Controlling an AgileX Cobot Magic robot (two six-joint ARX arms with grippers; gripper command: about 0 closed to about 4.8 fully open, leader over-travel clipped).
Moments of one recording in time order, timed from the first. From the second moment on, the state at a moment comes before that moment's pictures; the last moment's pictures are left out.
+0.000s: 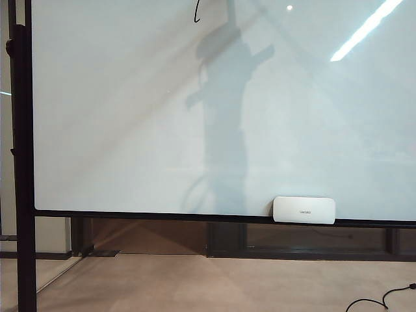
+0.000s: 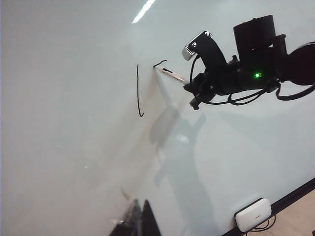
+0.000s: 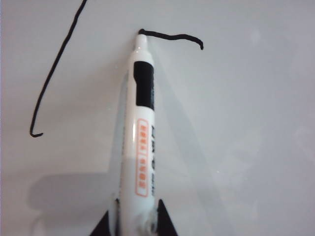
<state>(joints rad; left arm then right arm) -0.52 0.39 0.88 -0.21 0.02 0.37 0.45 1.93 2.08 -0.04 0.23 -0.30</state>
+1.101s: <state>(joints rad) -0.52 0.39 0.88 -0.21 0.02 0.37 0.43 1.93 2.09 -0.28 0.18 -0.25</state>
